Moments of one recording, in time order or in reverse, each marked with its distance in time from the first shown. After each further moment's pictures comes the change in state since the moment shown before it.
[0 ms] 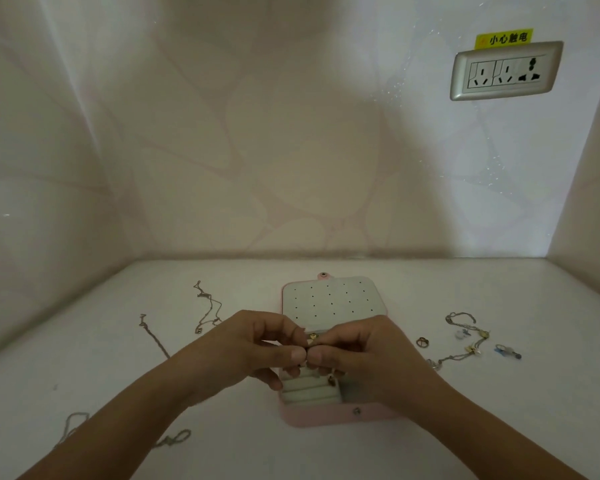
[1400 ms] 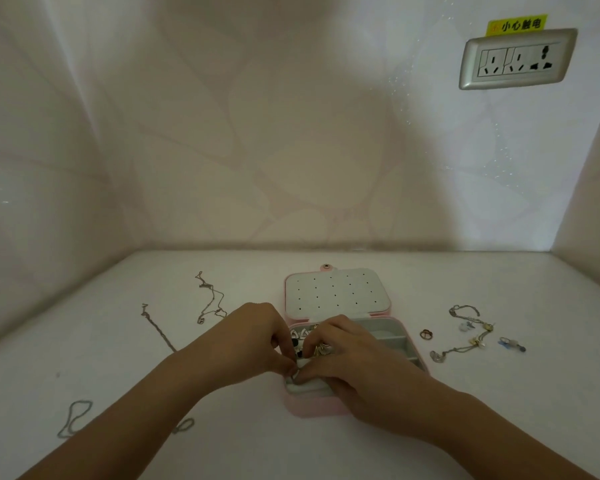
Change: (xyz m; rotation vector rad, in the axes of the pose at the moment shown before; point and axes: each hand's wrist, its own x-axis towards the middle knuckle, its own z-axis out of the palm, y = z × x) left_hand 0.018 -0.006 0.001 0.934 0.157 -0.037; right_hand 0.003 0.037 0.005 -0.881 -0.253 -0.434
